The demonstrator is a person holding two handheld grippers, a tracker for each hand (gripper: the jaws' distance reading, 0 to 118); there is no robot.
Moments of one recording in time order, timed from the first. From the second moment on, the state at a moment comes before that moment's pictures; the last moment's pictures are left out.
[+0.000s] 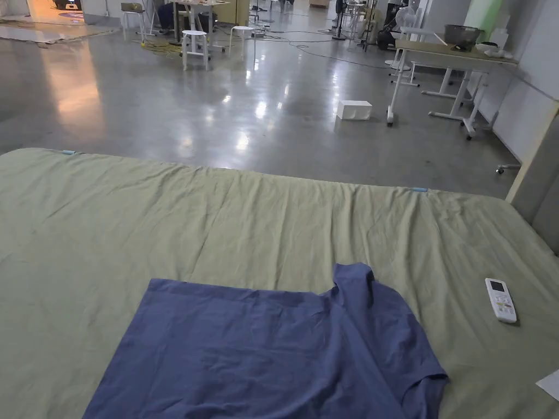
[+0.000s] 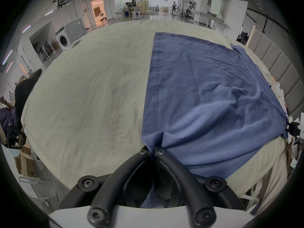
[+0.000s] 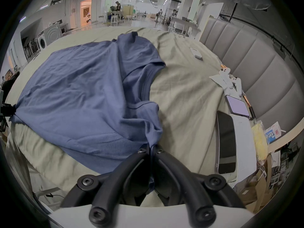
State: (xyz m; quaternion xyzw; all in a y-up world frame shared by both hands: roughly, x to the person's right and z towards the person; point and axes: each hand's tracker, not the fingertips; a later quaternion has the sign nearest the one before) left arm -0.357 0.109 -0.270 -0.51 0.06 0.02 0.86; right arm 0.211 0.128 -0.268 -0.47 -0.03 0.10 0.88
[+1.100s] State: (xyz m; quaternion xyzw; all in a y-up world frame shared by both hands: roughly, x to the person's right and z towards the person) left arm -0.245 0.275 -0.324 -0.08 0.10 -0.02 0.99; right arm 0.089 0.279 -0.339 -0.01 -0.02 0.05 1.00
